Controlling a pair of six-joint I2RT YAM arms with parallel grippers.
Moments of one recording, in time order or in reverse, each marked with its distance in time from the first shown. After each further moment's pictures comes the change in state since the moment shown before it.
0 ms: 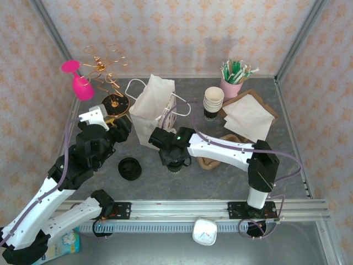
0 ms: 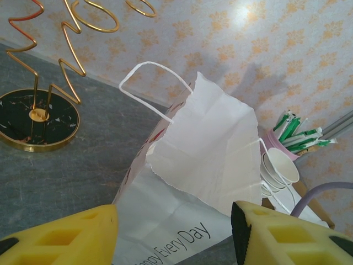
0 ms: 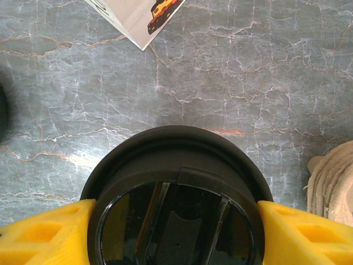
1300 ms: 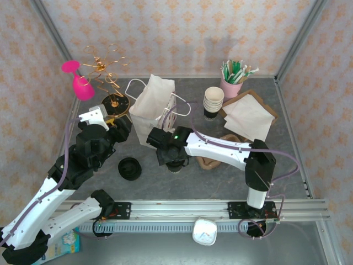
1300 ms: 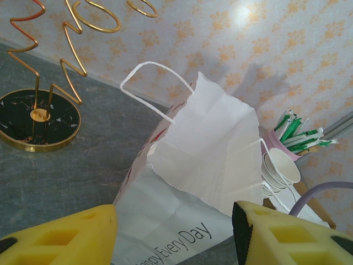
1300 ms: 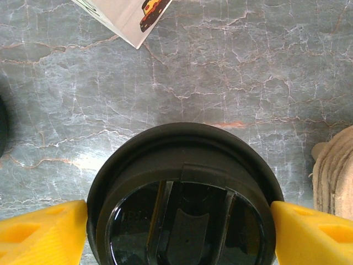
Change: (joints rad) left arm 0.000 0.000 0.000 0.000 -0.003 0.000; right arm 0.006 0.030 0.056 -0.056 0.005 0.088
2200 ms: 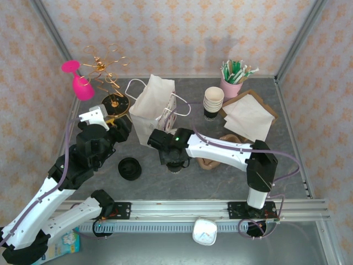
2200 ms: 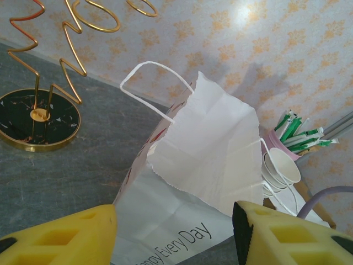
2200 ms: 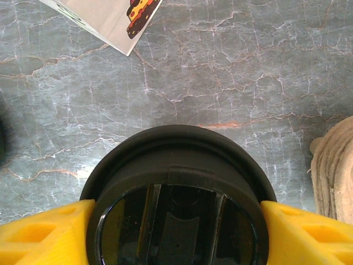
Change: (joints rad) left arm 0.000 0.002 0.000 0.000 0.000 0.000; right arm 0.006 -0.018 -0.040 0.029 0.030 0.061
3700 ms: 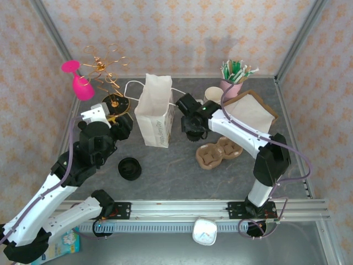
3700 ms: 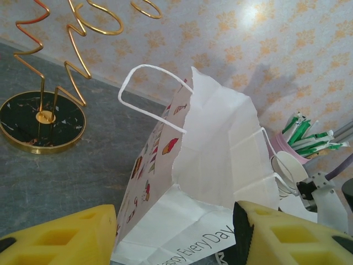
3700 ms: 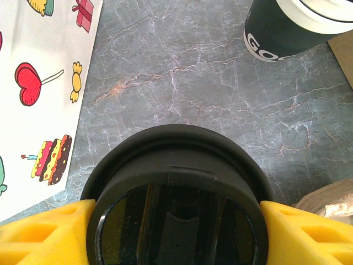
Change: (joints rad) left arm 0.000 0.034 0.013 0.006 -0.028 0.001; right arm -0.385 -0.056 0.027 0.073 0.050 -0.244
